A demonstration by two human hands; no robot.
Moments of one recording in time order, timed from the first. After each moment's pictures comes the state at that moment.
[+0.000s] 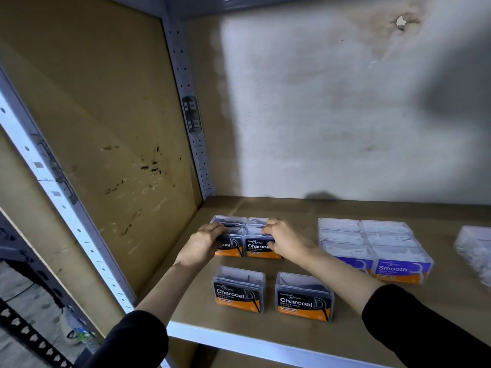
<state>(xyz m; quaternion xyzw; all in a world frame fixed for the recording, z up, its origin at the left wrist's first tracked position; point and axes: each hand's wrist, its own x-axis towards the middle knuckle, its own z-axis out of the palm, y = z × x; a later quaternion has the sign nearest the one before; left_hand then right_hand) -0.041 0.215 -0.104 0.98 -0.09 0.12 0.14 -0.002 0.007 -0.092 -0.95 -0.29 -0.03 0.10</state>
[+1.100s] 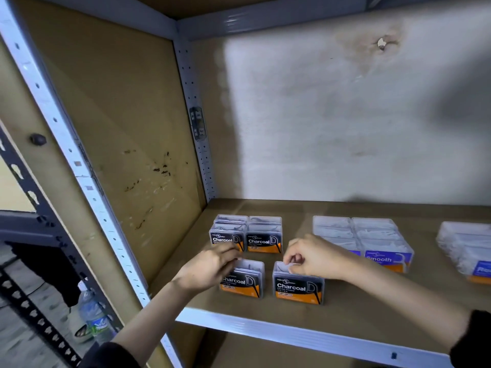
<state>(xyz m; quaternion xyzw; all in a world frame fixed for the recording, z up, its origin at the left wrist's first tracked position) -0.096 0.205 -0.108 0.90 -0.35 0.25 0.09 -0.082 -0.052 -0.056 -0.92 -0.36 0.04 0.14</state>
